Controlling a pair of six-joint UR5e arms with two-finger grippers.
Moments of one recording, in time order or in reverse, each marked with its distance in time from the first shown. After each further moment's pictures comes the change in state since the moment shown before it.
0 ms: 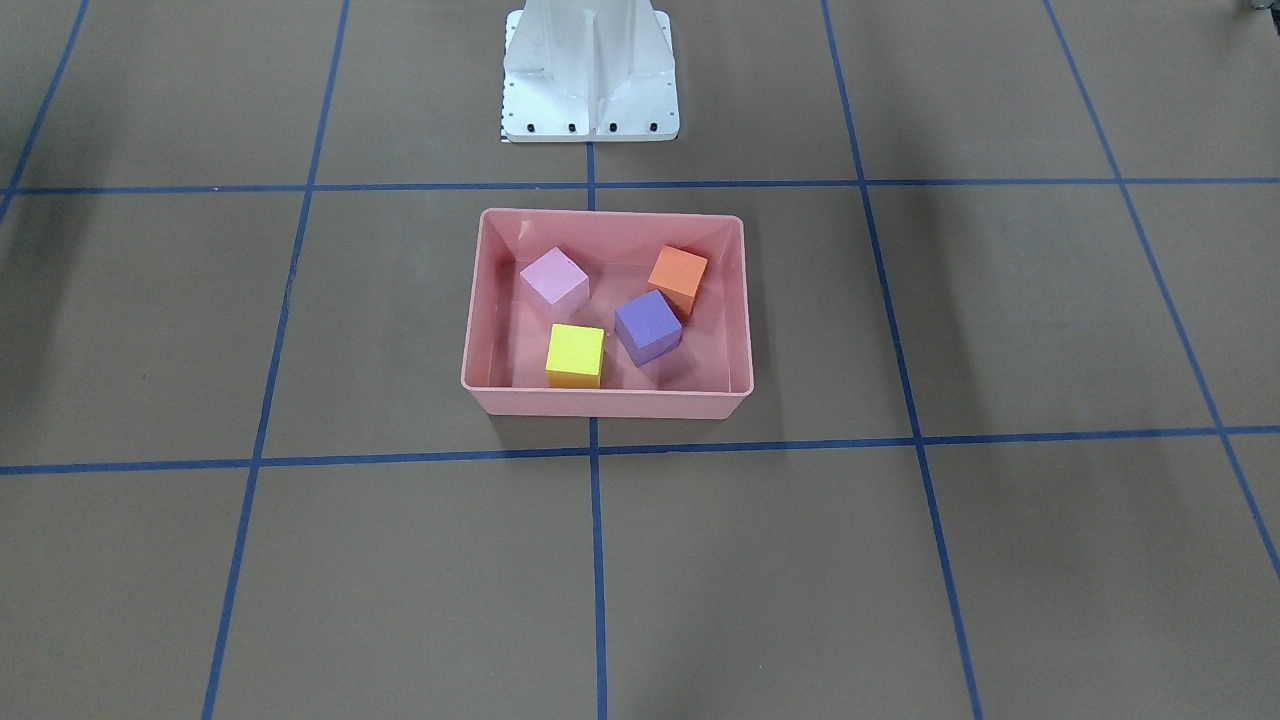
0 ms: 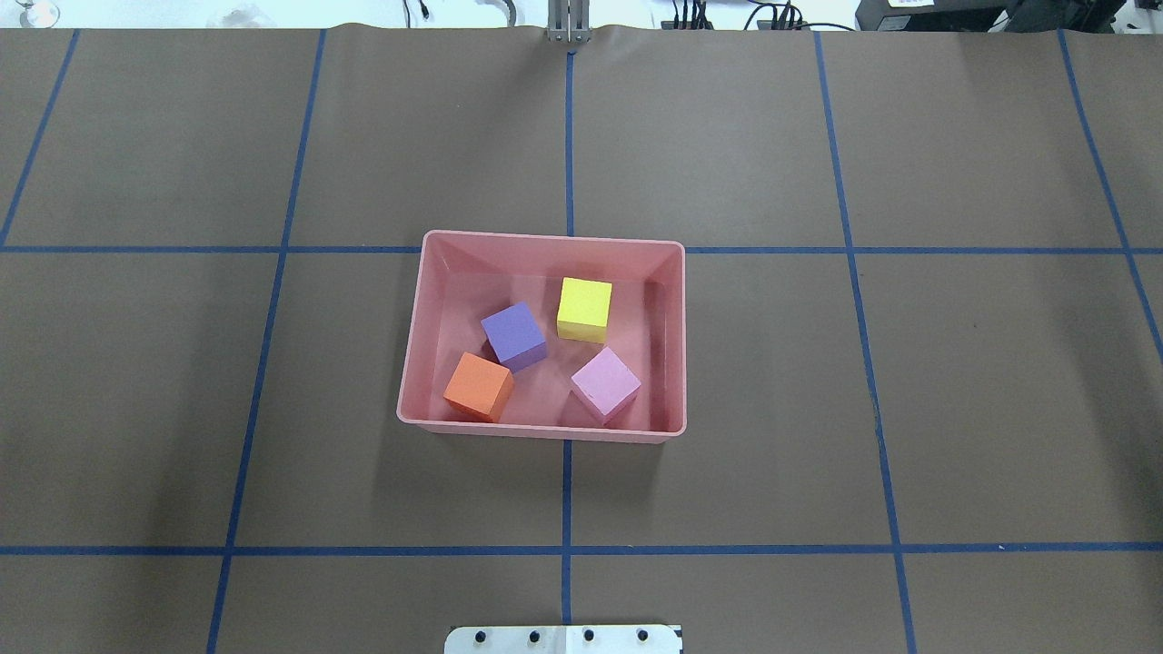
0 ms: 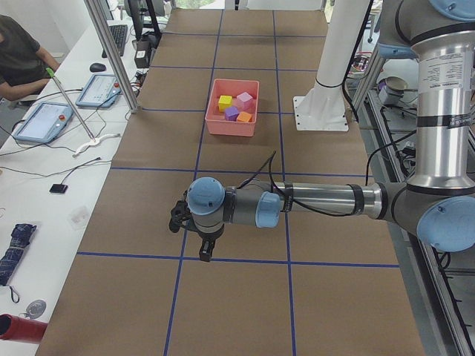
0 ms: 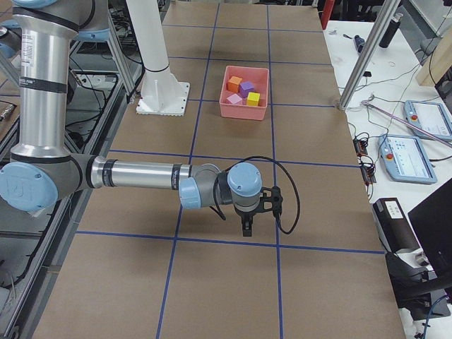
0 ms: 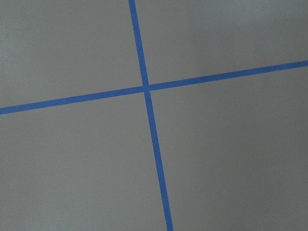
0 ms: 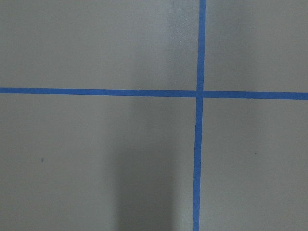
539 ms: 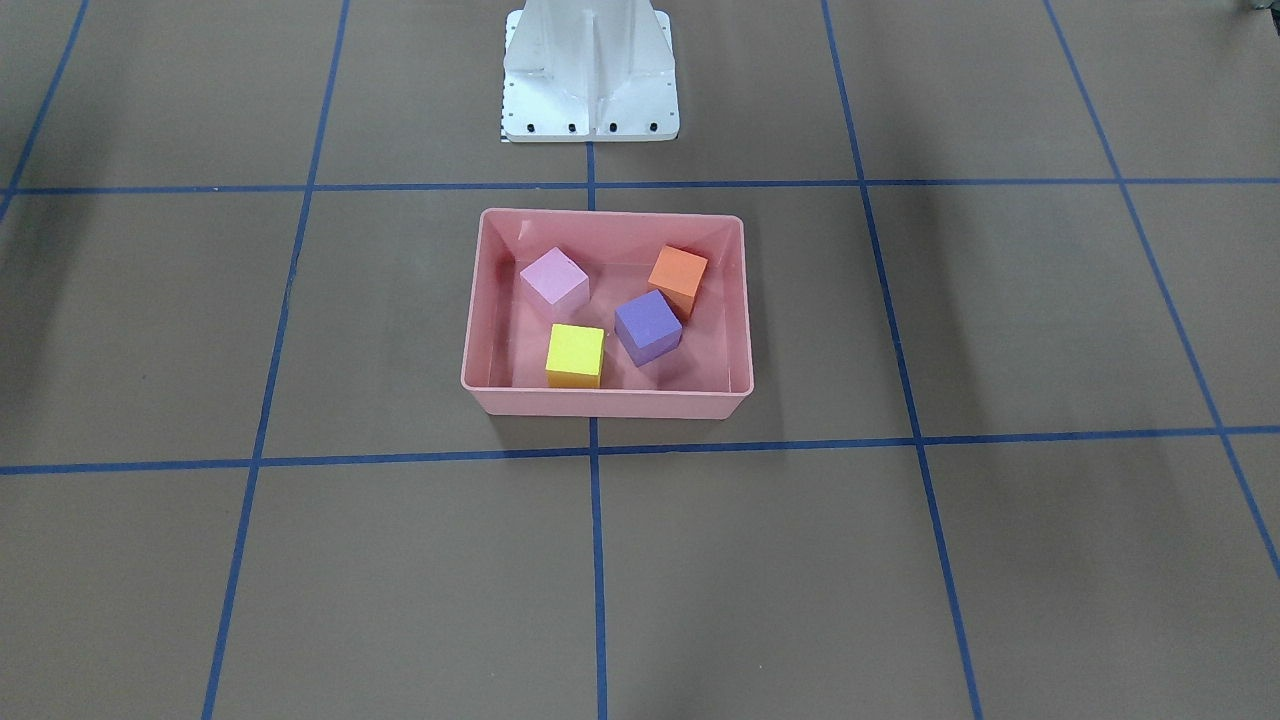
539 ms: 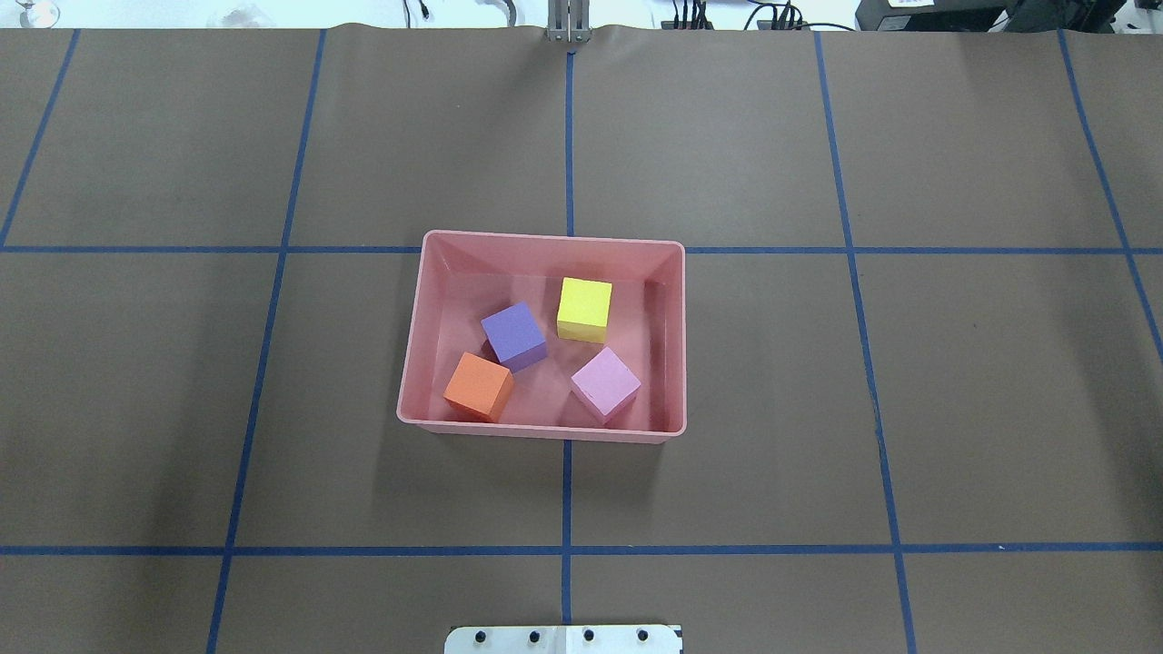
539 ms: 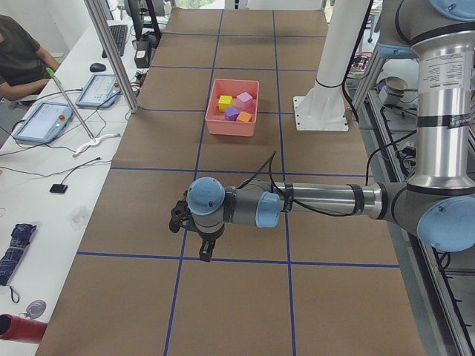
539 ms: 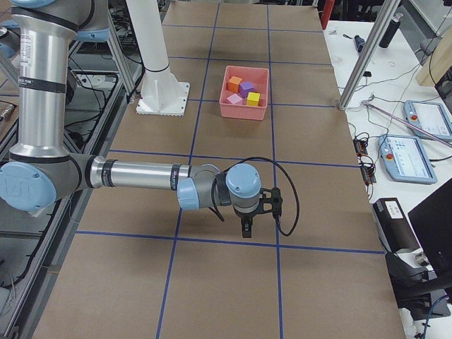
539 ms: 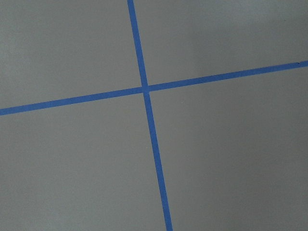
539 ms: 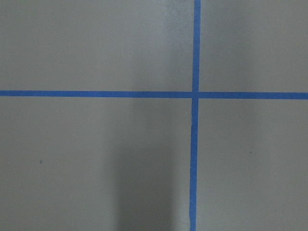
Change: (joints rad) left arm 0.000 0.001 0.000 0.000 0.000 0.001; right arm 0.018 -0.002 0.000 -0.001 0.001 -0.002
